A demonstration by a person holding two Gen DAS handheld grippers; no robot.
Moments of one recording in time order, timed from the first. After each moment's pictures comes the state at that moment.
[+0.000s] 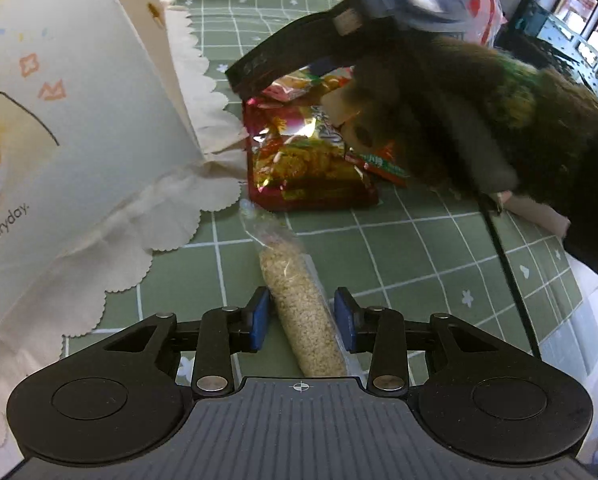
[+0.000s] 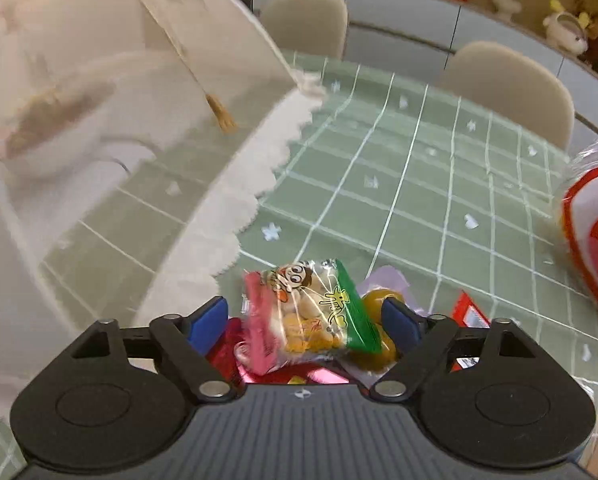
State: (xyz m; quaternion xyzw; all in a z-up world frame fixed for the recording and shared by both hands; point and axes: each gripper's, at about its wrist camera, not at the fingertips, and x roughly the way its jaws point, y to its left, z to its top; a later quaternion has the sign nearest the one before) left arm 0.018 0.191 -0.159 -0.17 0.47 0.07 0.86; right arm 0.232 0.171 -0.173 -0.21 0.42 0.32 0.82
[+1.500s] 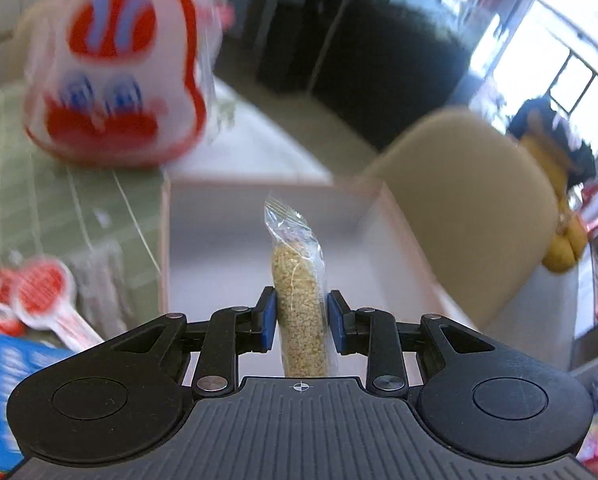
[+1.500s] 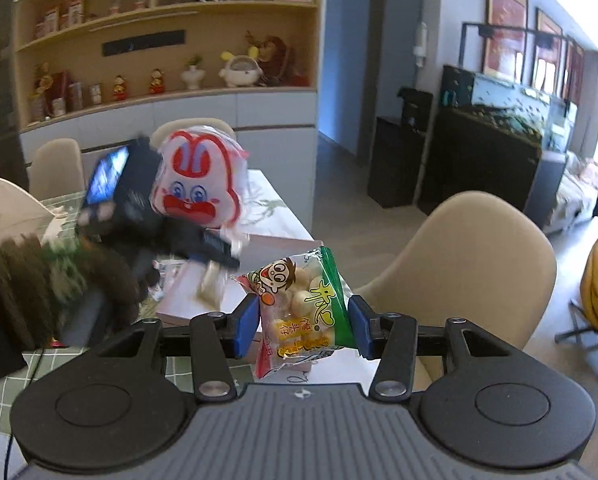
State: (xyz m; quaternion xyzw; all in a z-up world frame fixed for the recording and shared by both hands) left arm 0.290 -0.032 -0.117 -0.11 0.45 -0.16 0.87; right arm 0.002 -0.211 0.020 -0.05 0.30 -0.01 0.95
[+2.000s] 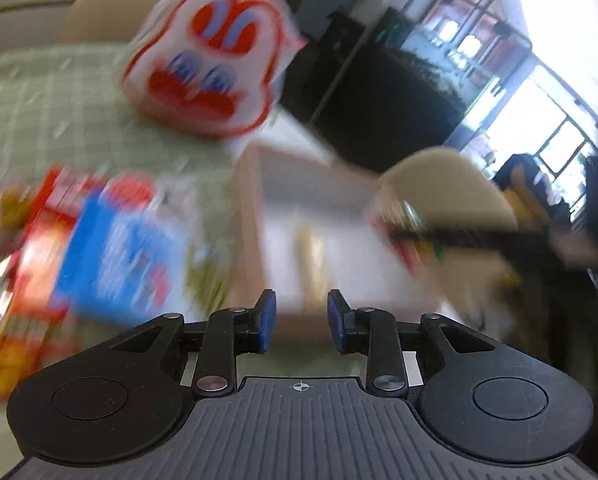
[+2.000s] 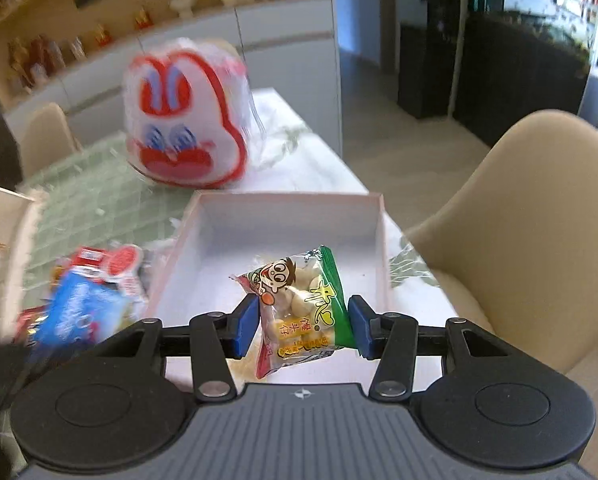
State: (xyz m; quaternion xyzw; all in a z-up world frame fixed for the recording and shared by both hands) left arm 0.154 0.060 -0.108 -0.20 0.40 -0.13 0.88; right arm 0.191 -0.204 -0.073 0.00 0.44 0.01 0.90
